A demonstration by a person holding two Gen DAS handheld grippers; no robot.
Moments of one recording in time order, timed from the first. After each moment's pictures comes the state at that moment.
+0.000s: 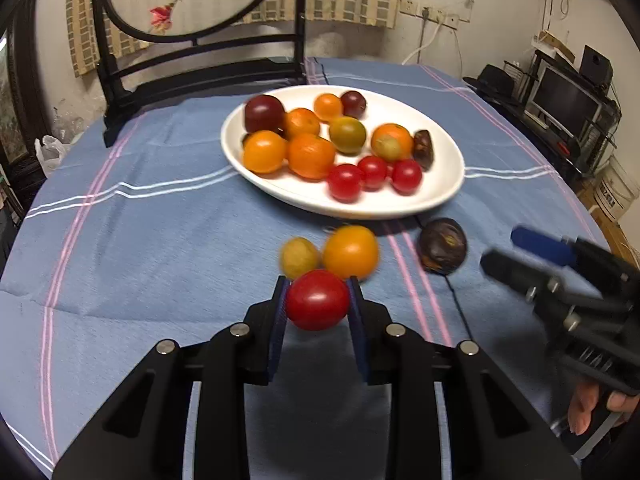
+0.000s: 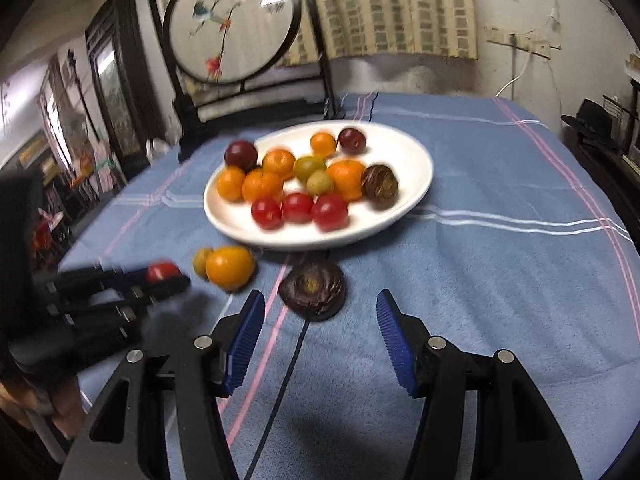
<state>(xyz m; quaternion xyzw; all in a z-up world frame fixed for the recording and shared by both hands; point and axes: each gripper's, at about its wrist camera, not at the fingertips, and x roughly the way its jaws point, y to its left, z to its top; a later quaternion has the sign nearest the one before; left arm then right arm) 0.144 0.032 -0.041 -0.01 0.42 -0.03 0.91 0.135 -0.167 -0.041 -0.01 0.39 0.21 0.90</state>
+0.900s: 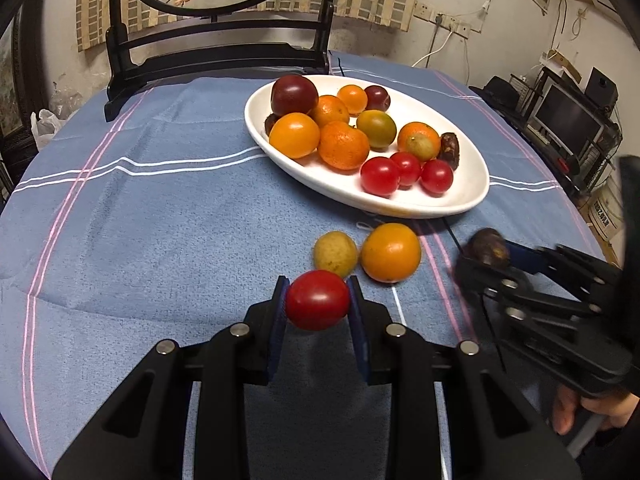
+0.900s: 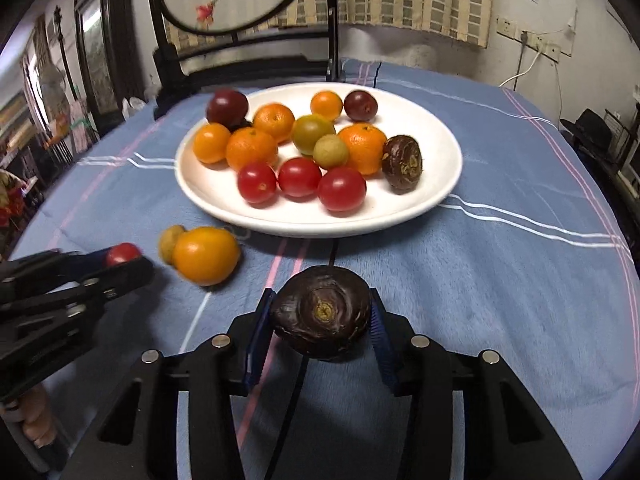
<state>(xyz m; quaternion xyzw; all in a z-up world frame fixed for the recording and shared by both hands) 0.155 0.058 -0.060 -0.05 0.43 -0.03 0.90 0.157 -0.130 -0.058 -0.06 0.42 0.18 0.89</state>
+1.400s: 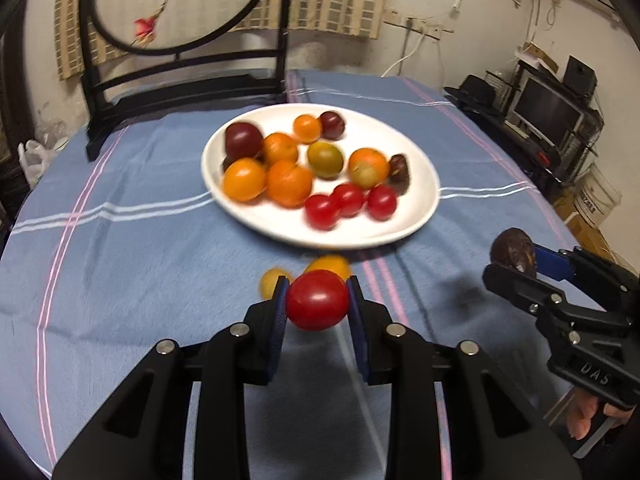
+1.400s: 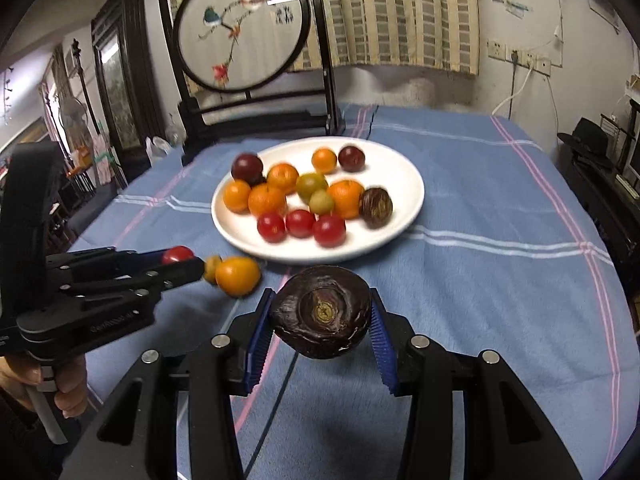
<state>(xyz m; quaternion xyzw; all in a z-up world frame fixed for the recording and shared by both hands) 0.156 0.021 -0.018 -0.02 0.41 -0.07 0.91 0.127 -0.173 -0.006 -0.02 0.37 0.21 0.91</state>
